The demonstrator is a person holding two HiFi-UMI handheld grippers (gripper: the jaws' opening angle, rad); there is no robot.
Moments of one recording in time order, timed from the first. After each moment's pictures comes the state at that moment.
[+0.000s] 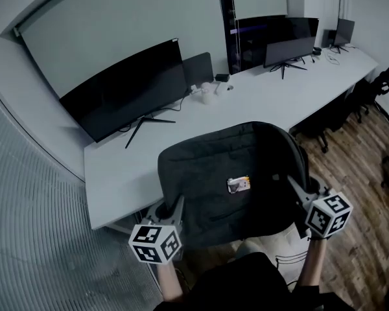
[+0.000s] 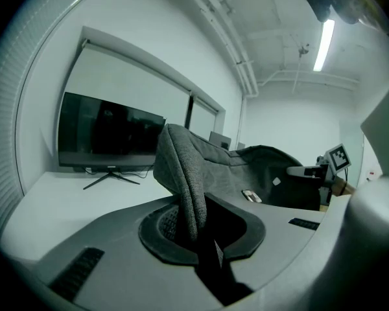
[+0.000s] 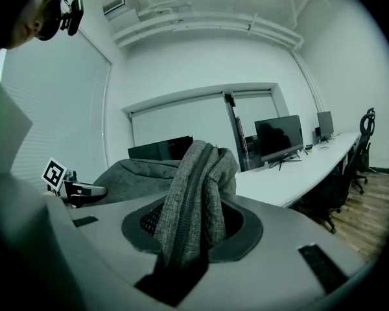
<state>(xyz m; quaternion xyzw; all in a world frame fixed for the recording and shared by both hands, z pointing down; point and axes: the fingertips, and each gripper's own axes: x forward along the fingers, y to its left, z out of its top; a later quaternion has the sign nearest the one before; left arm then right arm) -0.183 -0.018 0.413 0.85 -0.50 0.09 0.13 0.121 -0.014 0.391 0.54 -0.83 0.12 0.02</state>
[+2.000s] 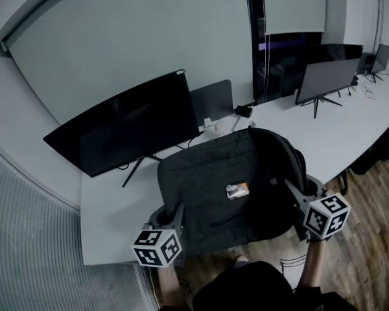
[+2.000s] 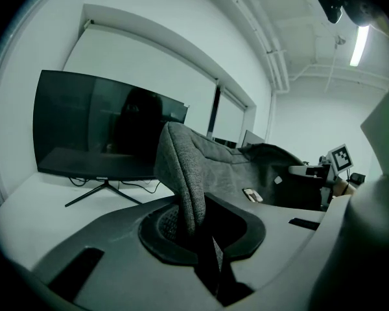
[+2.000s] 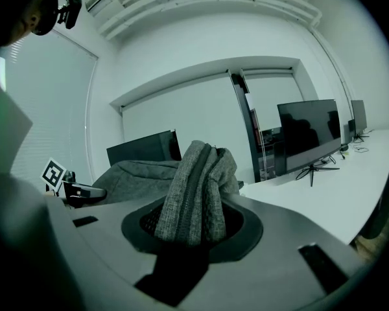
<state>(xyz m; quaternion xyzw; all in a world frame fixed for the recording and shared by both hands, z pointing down) -0.157 -0.292 0.409 0.80 -0.58 0.08 0.17 0.145 -0.343 0.377 0.47 -0.87 0.12 0.04</state>
